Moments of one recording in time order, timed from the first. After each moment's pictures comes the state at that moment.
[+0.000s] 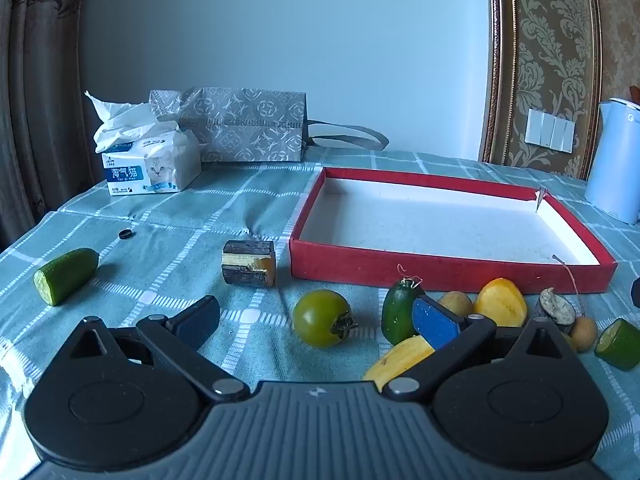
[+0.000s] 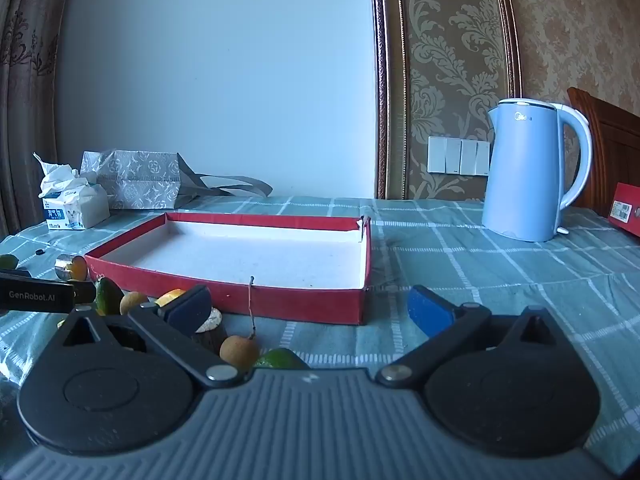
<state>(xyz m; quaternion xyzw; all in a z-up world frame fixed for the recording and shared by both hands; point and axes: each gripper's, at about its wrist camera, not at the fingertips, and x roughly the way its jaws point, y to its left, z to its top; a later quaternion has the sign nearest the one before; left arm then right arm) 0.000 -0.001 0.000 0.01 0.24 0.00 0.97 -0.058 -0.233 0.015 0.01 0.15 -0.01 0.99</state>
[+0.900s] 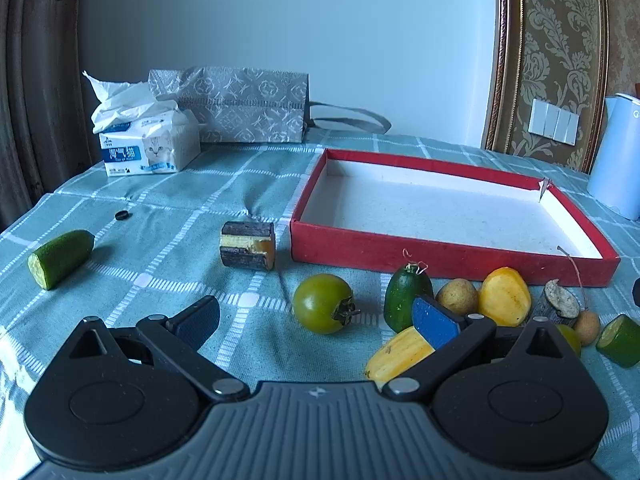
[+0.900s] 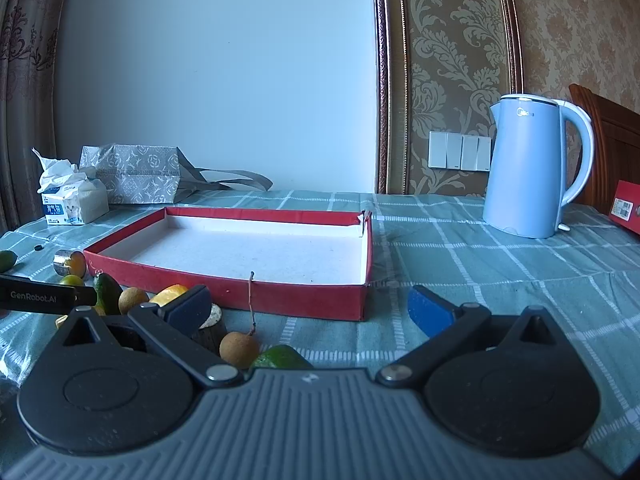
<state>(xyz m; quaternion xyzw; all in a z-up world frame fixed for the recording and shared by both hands) 0.006 0.004 -0.006 -0.01 0.26 -0.01 0.96 -0.055 -0.232 0.014 0.01 0.16 -0.01 0.99</state>
